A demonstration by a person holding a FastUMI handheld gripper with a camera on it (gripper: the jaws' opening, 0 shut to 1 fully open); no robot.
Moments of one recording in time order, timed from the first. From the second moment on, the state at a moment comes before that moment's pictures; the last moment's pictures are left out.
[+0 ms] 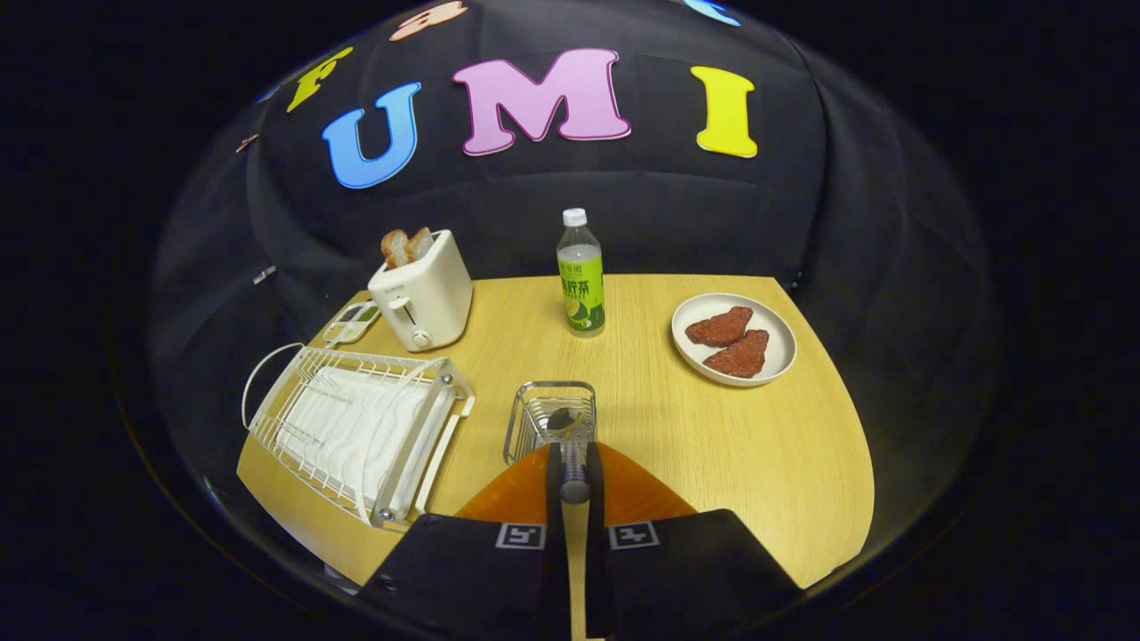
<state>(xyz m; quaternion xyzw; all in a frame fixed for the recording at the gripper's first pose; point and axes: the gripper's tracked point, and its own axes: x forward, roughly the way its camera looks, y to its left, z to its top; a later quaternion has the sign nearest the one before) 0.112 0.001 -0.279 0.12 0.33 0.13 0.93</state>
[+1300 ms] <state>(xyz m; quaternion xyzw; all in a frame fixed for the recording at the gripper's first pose) -0.122 0.084 -0.361 0.12 0.45 0.21 0.86</state>
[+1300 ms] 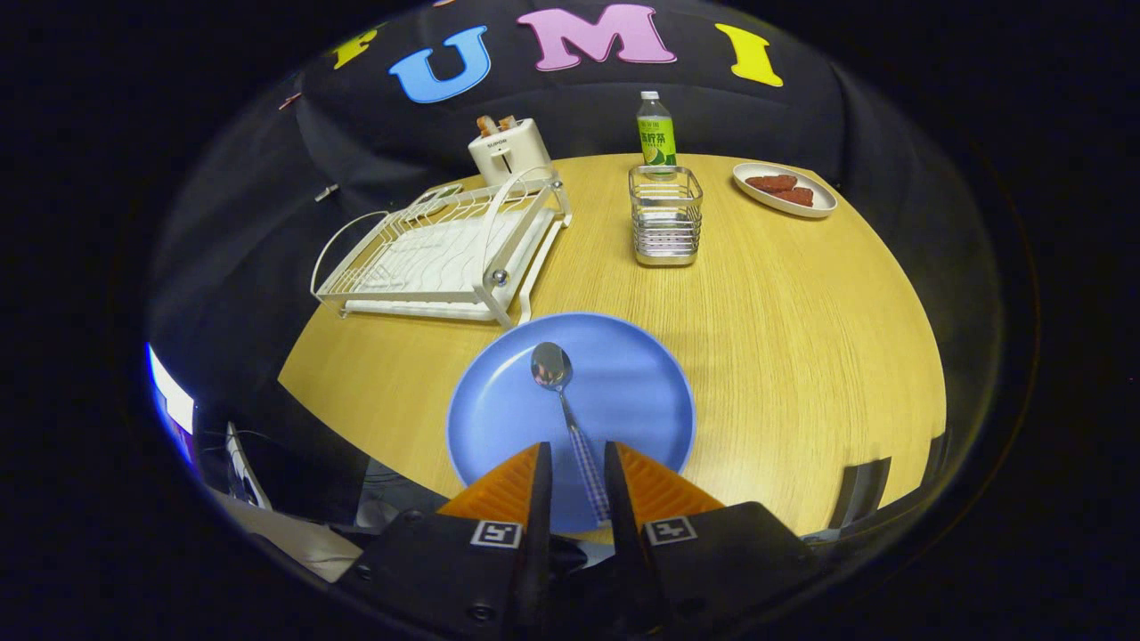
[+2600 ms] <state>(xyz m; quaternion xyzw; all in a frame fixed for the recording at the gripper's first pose) 0.006 -0.001 -0.124 0.05 0.17 0.11 0.98</state>
